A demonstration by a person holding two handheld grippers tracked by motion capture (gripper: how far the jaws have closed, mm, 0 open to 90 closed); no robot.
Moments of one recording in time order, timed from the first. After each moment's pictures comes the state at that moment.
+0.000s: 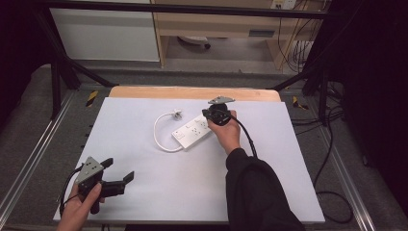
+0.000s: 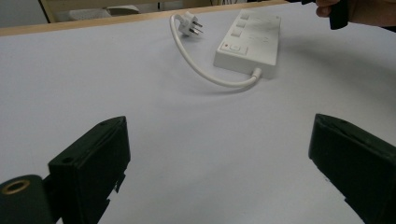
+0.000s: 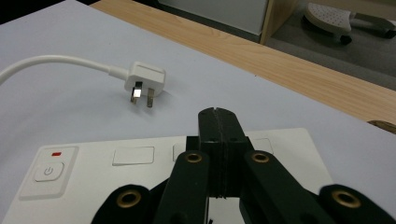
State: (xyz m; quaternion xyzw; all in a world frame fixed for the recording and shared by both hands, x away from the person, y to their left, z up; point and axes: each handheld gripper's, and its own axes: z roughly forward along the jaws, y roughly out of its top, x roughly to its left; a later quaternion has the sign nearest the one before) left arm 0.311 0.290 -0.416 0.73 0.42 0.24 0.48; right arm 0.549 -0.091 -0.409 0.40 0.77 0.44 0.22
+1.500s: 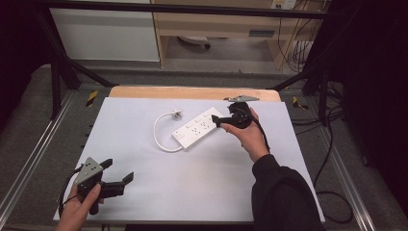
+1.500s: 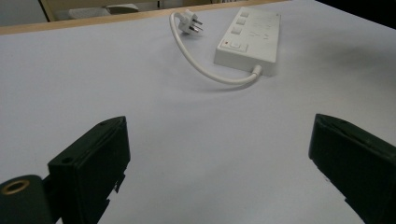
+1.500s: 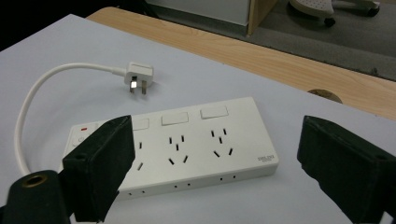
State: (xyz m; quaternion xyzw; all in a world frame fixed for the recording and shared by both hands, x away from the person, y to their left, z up) left arm 0.309 0.291 -0.417 0.73 0.42 0.23 0.48; right arm 0.507 -0.145 -0.366 0.44 0.76 0.44 0.20
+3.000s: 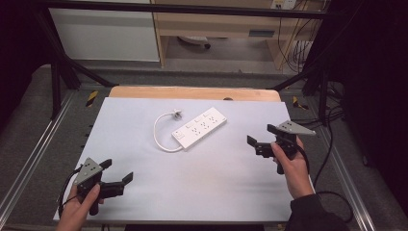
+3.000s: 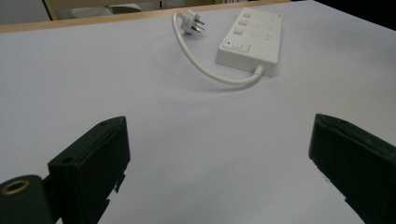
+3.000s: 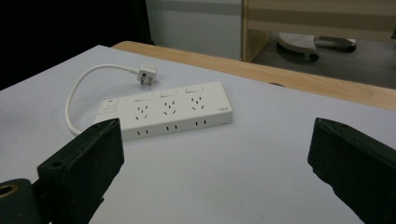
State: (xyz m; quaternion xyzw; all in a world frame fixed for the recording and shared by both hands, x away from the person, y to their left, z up) left arm 0.308 0.292 -0.417 0.73 0.43 0.24 0.48; right arm 0.399 -0.253 -0.365 0.42 0.71 0.52 0.23
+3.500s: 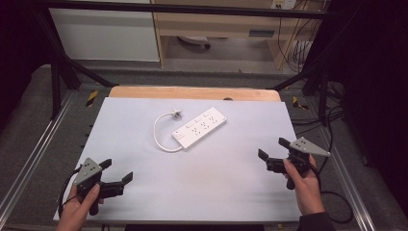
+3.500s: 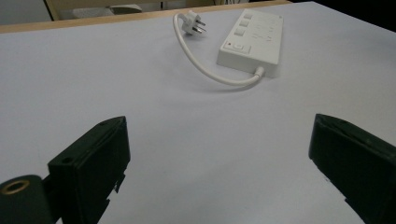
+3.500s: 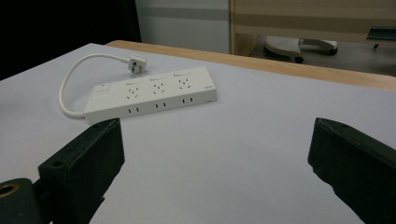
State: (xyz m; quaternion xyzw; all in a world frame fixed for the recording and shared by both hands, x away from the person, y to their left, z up) left arm 0.308 0.292 -0.417 0.73 0.43 0.24 0.48; right arm 0.361 -0.281 -0.391 0.43 0.69 0.52 0.25
